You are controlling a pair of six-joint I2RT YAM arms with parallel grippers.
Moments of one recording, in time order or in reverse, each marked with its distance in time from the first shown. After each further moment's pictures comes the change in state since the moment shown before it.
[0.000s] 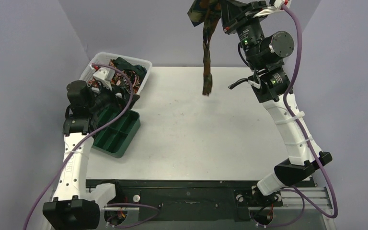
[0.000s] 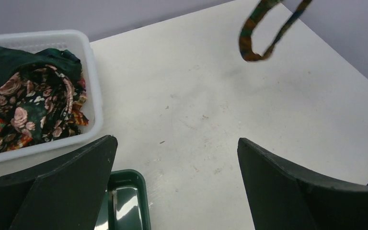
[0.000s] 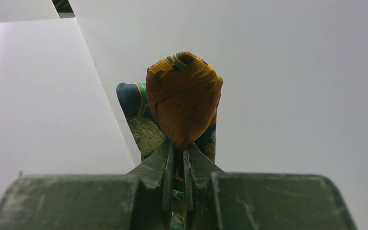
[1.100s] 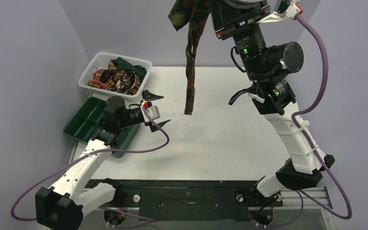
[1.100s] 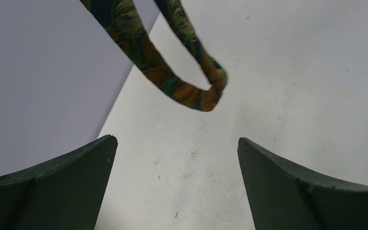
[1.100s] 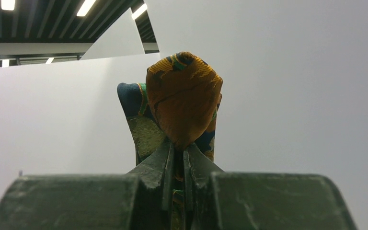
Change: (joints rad) left arm -0.476 -0.043 -0.302 0.373 0.070 0.581; right arm 0.234 -0.029 0.113 0.038 0.026 -0.046
